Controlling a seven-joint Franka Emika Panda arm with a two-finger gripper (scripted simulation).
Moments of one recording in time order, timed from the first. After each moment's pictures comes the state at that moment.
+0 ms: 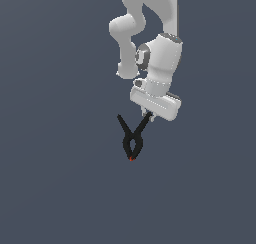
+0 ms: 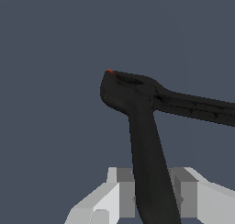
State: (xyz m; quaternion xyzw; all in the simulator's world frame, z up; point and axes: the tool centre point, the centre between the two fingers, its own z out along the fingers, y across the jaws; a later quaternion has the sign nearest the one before) arm -0.029 0.083 0.184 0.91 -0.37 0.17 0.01
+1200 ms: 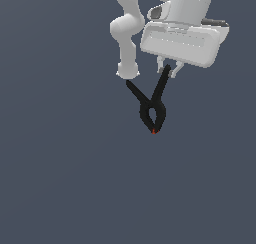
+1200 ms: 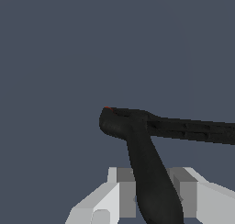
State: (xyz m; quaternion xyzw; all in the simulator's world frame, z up) arm -0.031 0.112 0.389 0.91 -0.37 0.18 0.02
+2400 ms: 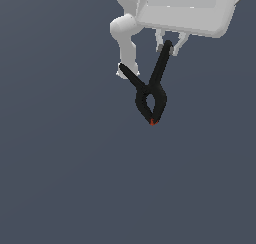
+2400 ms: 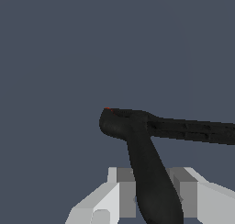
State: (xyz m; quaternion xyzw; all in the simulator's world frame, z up) arm -0.017 0.094 0.459 0.91 -0.37 0.18 0.02
